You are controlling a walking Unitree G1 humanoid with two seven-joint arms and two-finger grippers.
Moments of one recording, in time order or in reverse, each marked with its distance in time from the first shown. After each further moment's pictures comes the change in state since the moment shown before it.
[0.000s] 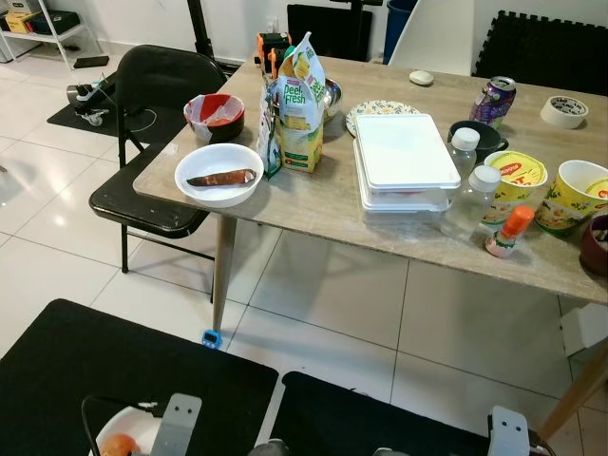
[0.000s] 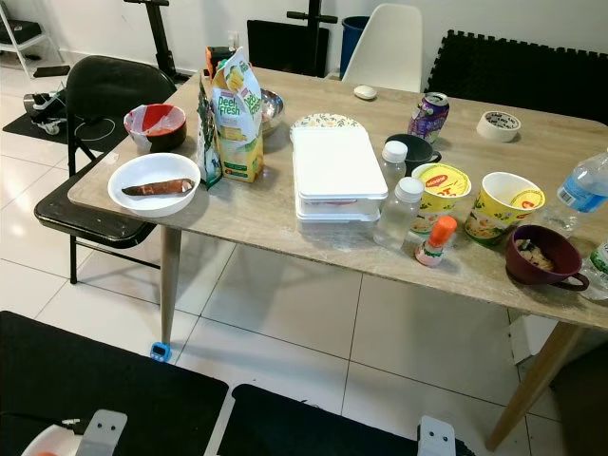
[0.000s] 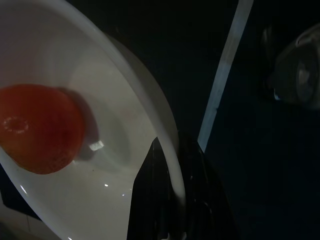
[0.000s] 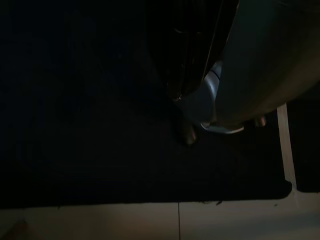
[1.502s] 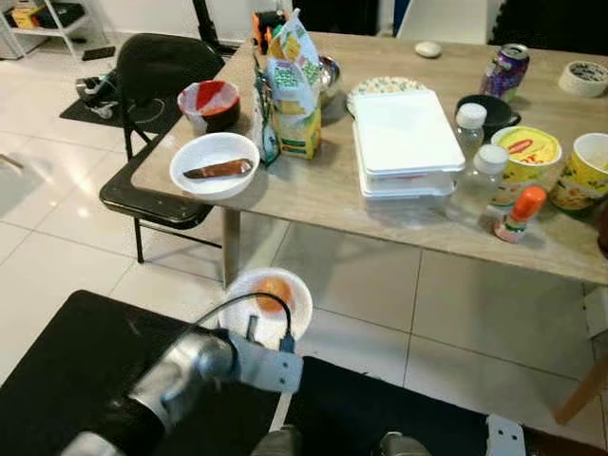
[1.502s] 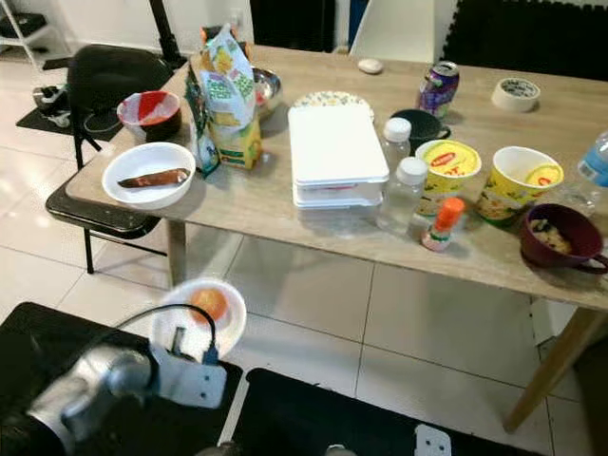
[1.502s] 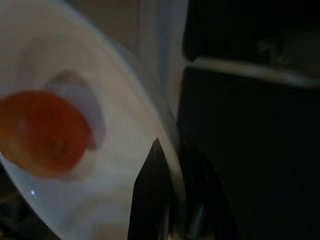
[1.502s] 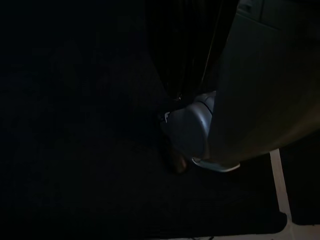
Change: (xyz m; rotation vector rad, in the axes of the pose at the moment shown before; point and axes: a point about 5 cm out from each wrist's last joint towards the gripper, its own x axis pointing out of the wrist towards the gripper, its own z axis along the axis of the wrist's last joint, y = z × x) left arm -0.083 -0.045 0.163 1.473 -0.639 -0.224; right arm -0.002 0.004 -0.017 0.015 0.035 0.019
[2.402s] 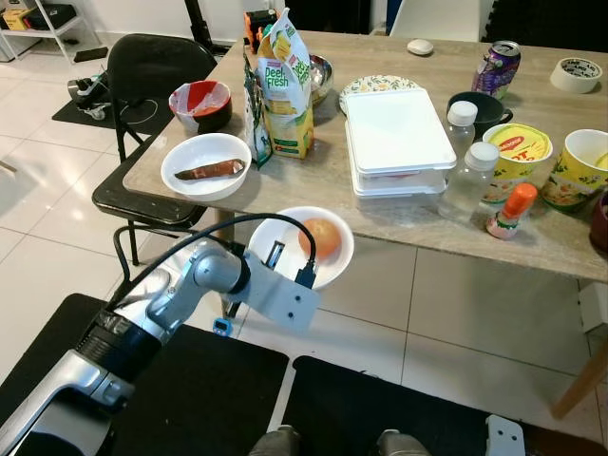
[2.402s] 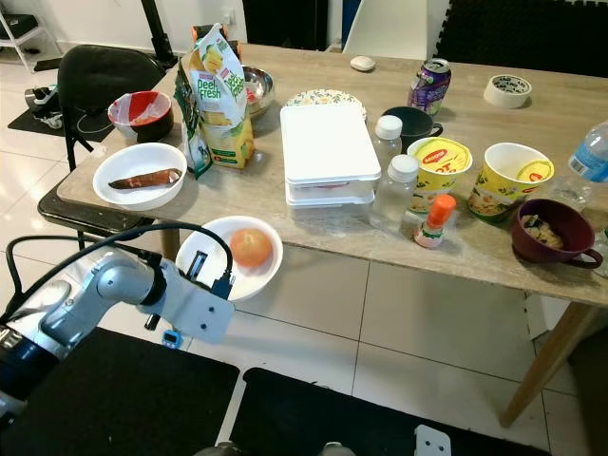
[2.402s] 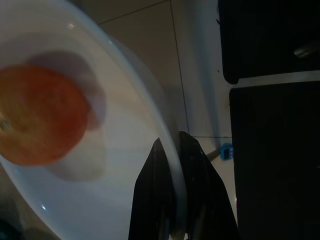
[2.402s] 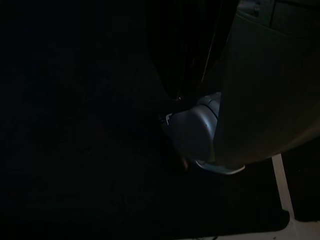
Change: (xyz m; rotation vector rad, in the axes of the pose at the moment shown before) left arm -0.079 0.114 0.038 0.285 -0.175 0.021; right arm 0.000 0.000 -0.001 0.006 0.000 -0.002
